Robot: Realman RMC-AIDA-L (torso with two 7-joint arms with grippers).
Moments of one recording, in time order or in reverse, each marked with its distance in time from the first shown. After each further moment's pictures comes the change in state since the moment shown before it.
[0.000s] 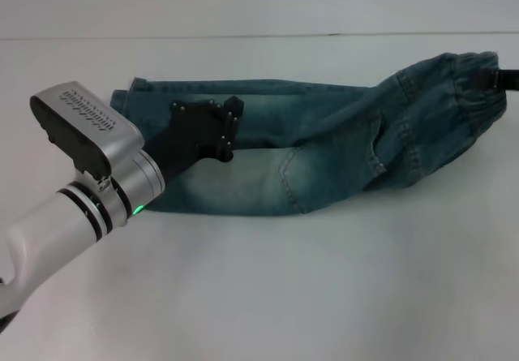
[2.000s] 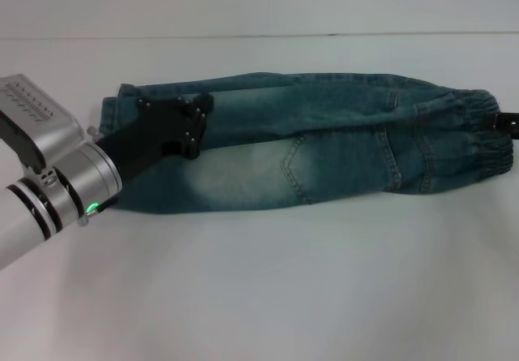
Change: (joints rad) left arm 0.116 0.000 0.023 0.248 0.162 0.089 -0.292; right arm -0.003 -0.078 -0.116 0.286 -0.101 0.393 0.052
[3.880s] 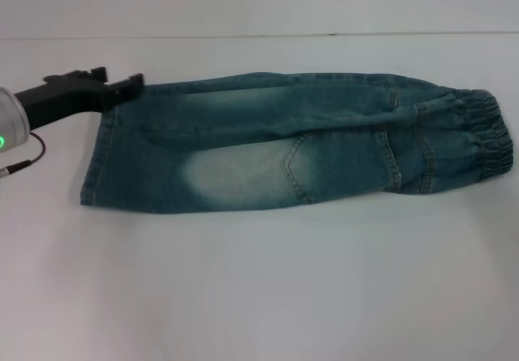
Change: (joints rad) left arm 0.012 0.012 -0.125 0.488 0.548 -0.060 -0.924; right arm -0.061 0.103 0.313 0.129 0.453 0.155 -0.478
